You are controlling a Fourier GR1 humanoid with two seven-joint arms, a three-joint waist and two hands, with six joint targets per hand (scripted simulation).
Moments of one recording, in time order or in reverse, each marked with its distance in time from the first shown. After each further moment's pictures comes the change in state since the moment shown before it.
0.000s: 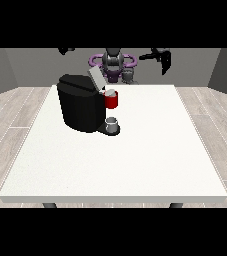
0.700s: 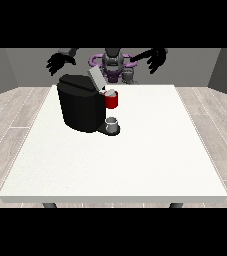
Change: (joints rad) left arm -0.255 0.118 -0.056 0.080 -0.173 0.058 0.035; right arm 0.081 0.081 -0.038 0.123 0.026 -0.117 -0.135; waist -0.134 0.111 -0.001
